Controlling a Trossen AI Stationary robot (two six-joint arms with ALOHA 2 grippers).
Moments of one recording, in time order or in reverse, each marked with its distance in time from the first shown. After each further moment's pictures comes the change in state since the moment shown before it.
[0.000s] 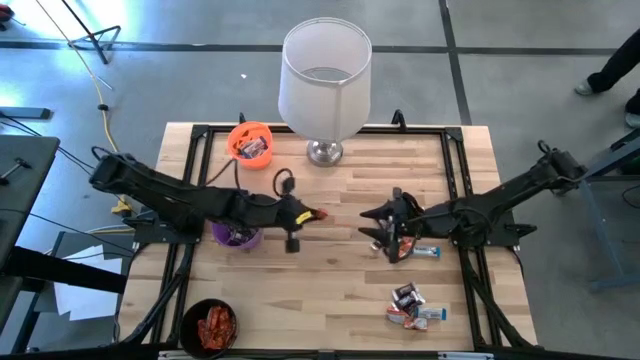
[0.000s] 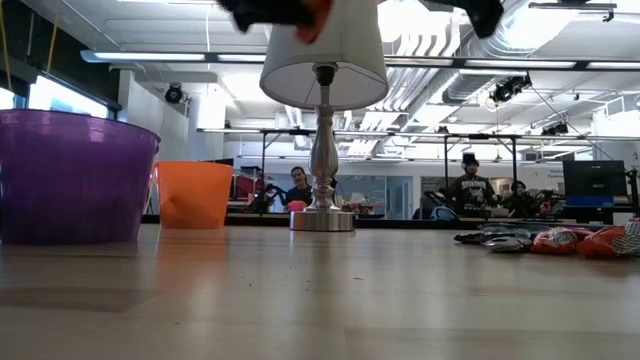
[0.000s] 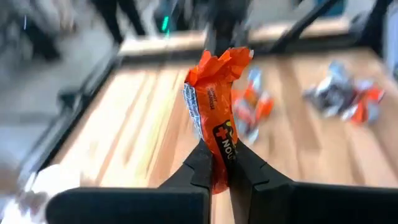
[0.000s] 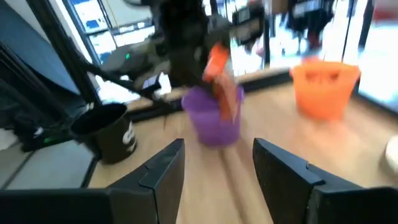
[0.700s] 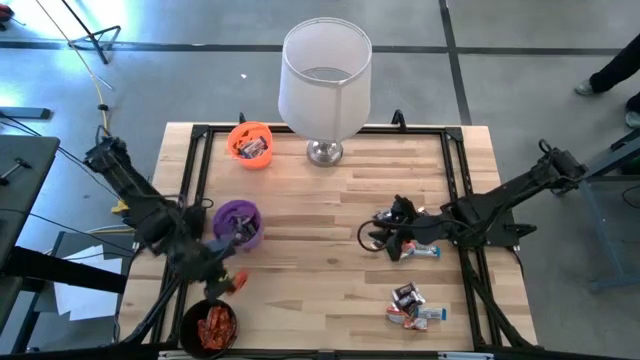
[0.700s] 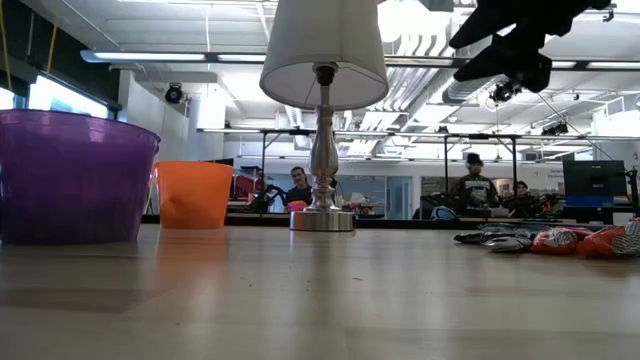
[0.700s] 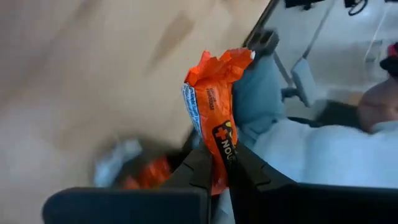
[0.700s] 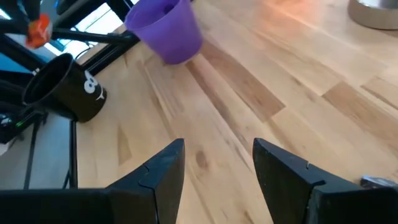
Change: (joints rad) left arm -0.596 -0.256 0.000 -0.673 0.301 -1.546; right arm -0.005 -0.006 0.000 -0.411 -0.034 0.514
